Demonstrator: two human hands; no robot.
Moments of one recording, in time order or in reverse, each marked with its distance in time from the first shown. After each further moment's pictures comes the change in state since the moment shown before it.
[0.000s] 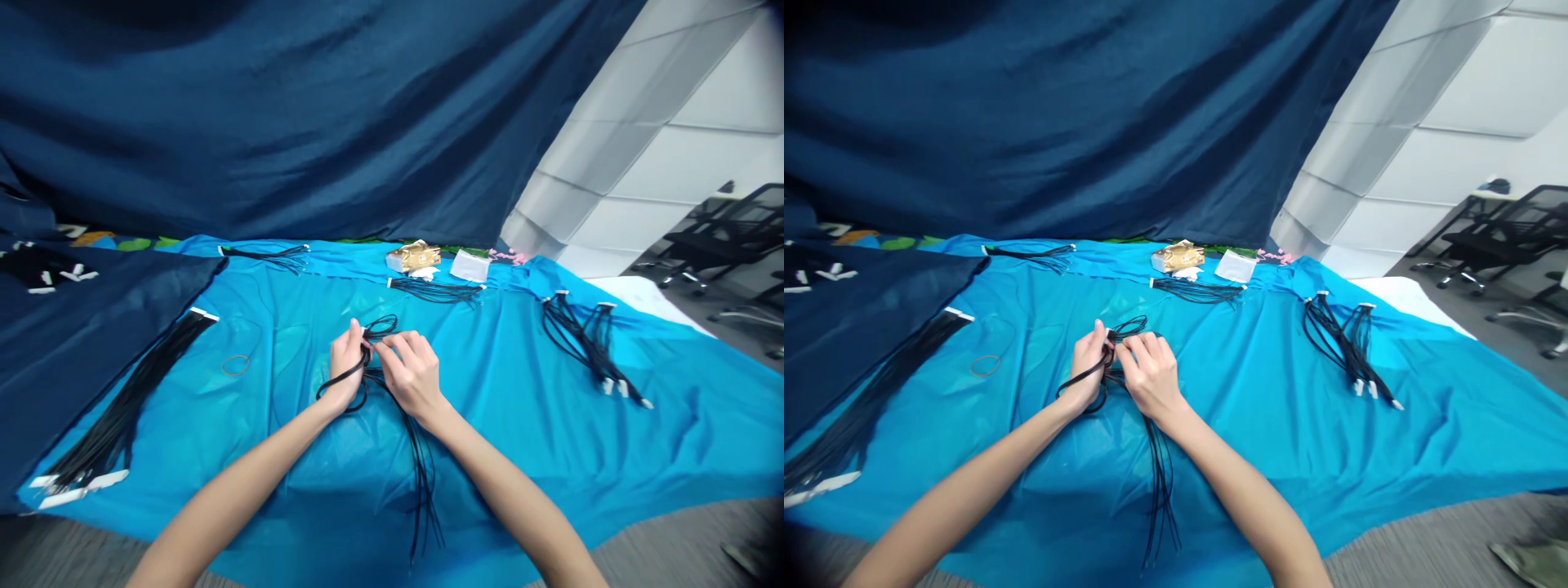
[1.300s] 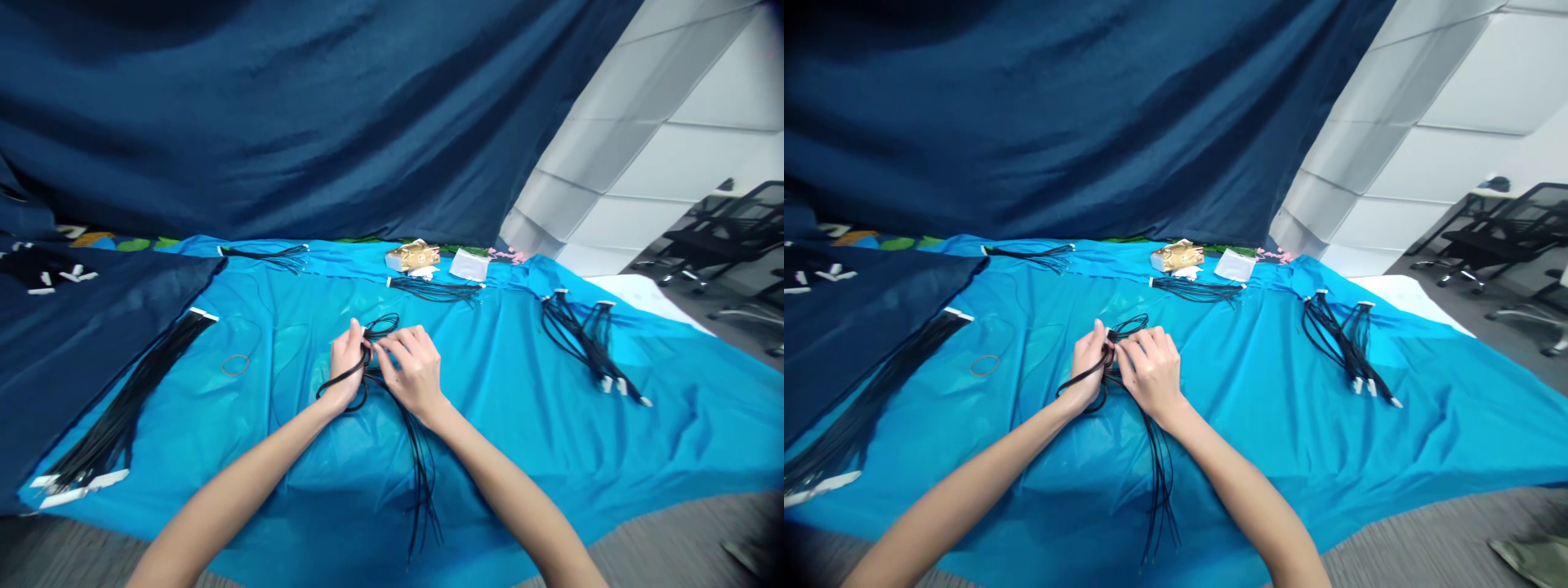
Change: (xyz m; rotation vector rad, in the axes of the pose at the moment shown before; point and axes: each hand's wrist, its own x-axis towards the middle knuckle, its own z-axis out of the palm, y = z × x) left_hand -0.001 0.001 0.001 -0.061 -0.020 -0.025; right_hand 0.003 -0.001 -0.001 0.196 0.018 0.215
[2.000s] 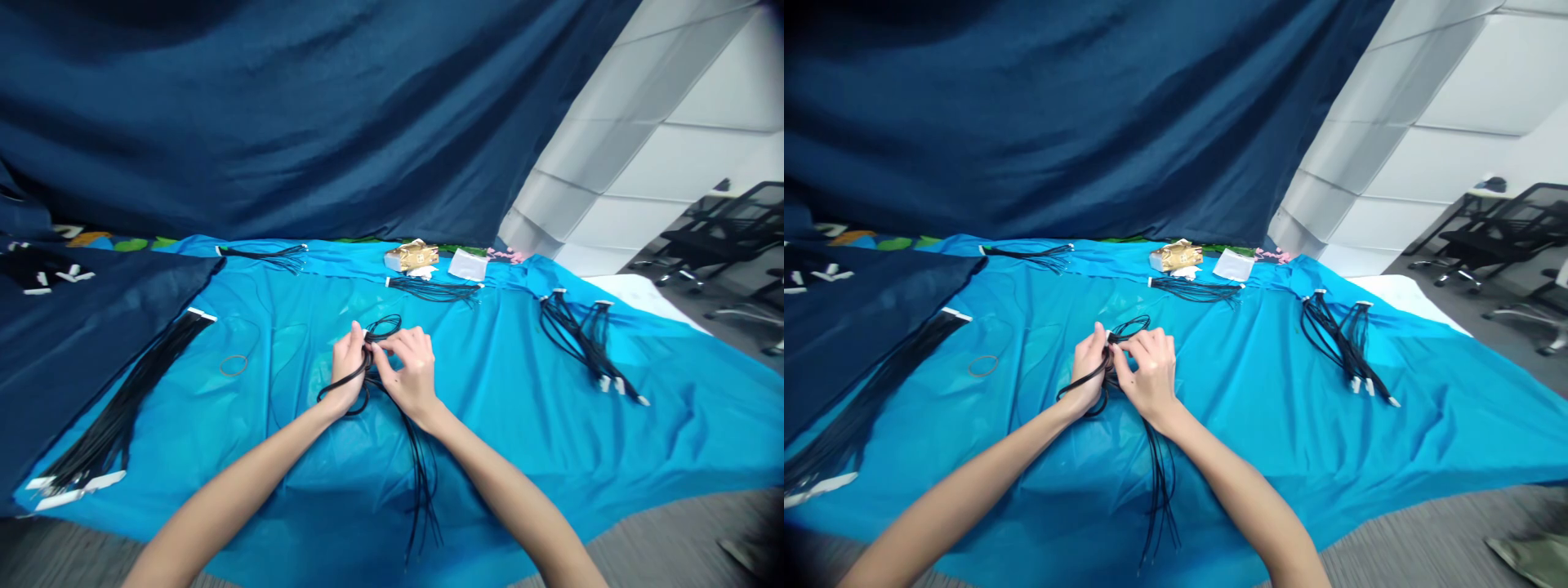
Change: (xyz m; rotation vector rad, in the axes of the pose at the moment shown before) left_hand -0.005 0.001 0.004 -0.056 -0.018 -0.004; right_hand -0.002 -0.008 0.003 0.115 0.038 0.162
